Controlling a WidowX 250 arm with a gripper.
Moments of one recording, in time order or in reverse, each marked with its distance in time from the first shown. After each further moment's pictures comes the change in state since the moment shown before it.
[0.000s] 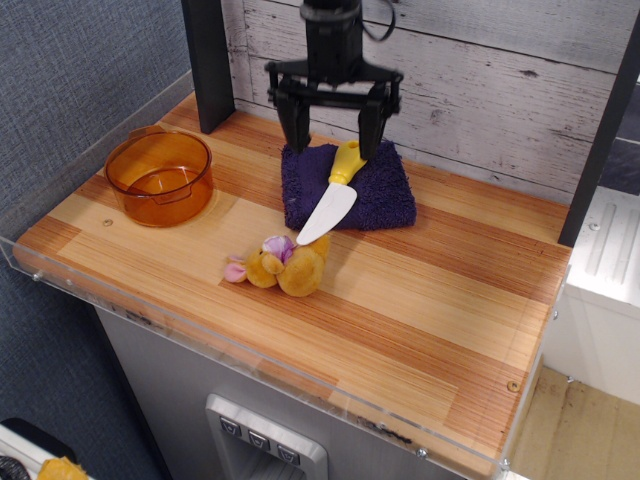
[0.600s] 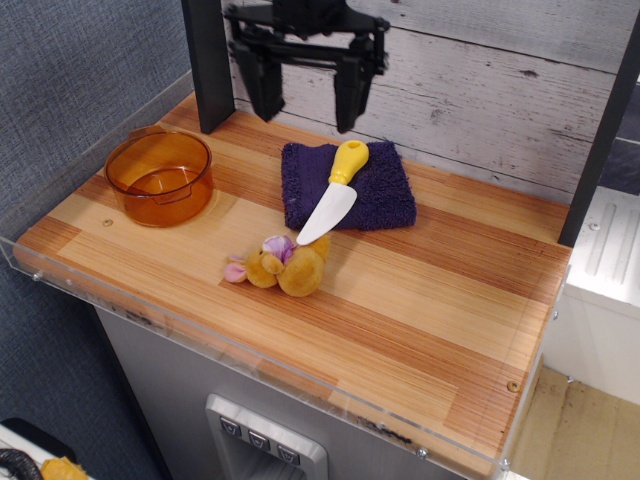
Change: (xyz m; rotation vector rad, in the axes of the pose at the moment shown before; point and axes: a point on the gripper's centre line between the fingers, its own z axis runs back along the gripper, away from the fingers) arm -0.057 0.001 0.065 -0.002 -0.036 -0.078
